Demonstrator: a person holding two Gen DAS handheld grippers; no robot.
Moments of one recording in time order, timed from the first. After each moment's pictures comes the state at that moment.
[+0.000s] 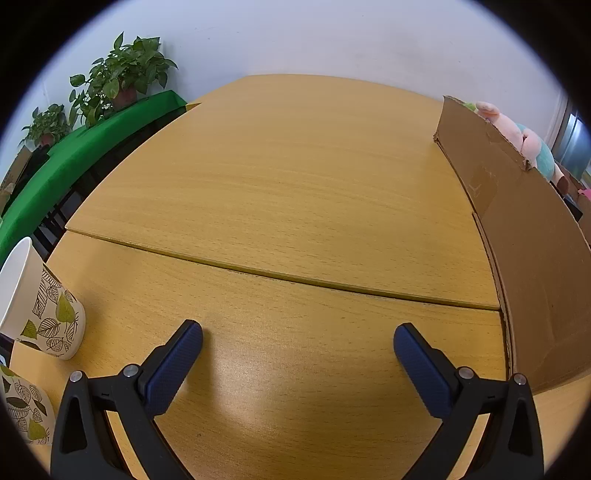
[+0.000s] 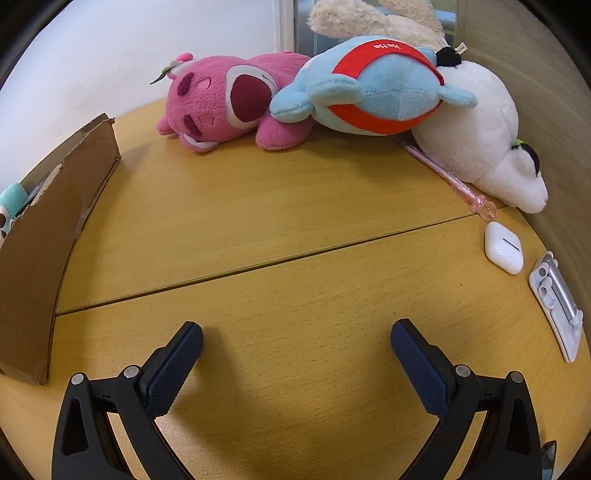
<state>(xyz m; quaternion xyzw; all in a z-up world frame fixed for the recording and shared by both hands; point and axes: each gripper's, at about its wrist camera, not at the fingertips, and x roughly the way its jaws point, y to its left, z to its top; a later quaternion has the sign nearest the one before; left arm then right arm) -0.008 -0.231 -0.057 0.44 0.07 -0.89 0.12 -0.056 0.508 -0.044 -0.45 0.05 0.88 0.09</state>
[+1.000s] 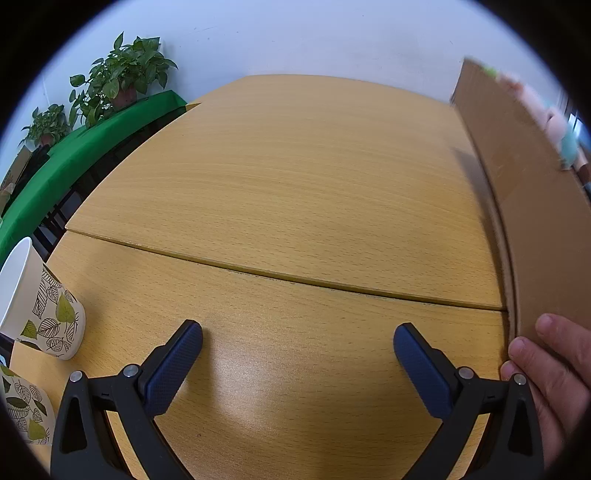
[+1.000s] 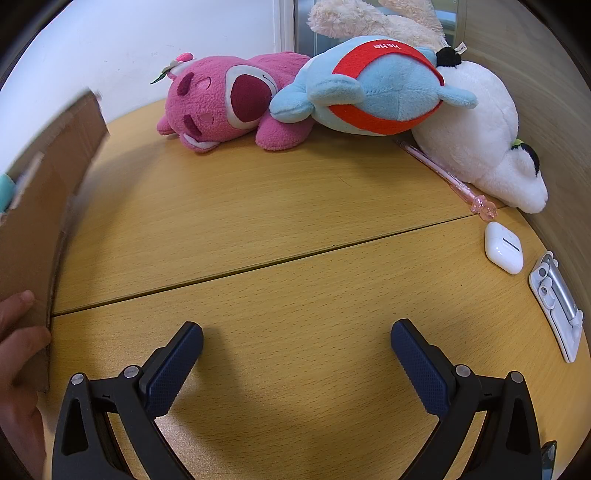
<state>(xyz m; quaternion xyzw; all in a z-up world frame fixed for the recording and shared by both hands) -0.010 -0.228 -0.060 0.45 0.07 -0.88 0.12 -0.058 0.511 -0.046 -0.45 0.05 0.88 0.09</state>
